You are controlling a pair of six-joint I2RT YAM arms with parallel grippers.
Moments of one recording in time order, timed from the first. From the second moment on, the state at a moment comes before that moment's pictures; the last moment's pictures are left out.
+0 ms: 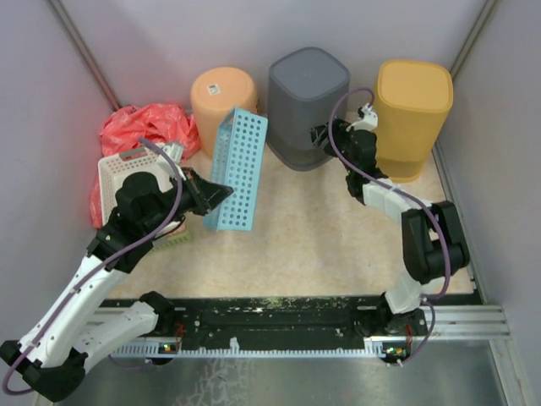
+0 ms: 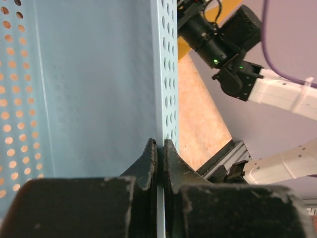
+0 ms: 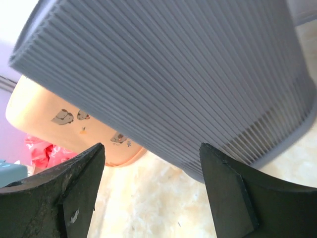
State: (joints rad) left arm -0.59 0.82 1.01 -0.34 0.16 -0.63; right arm 0.29 1.65 1.01 0.56 -0.02 0.65
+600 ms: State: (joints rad) left arm -0.59 1.01 0.99 -0.34 0.52 -0.61; right arm -0.05 1.36 0.70 0.47 0.18 0.61
